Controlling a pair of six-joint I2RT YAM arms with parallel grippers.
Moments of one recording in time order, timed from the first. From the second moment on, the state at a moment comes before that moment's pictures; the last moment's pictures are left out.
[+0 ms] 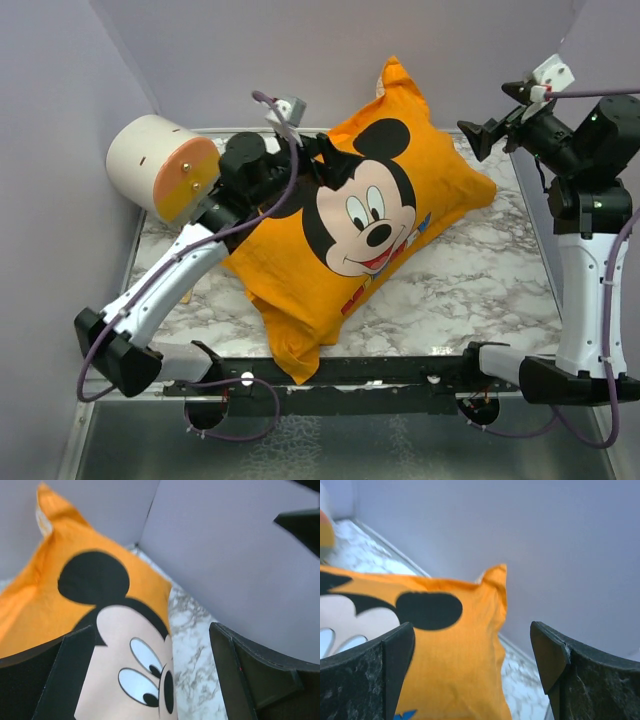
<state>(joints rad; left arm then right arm) -0.65 1.35 1.31 0.03 0.22 -0.41 -0.06 1.21 1.62 -0.44 -0.59 -0.42</state>
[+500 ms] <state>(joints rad) -0.63 1.14 1.54 -0.24 0.25 -0.33 -0.06 1.24 1.88 -0.53 -0.70 -0.06</state>
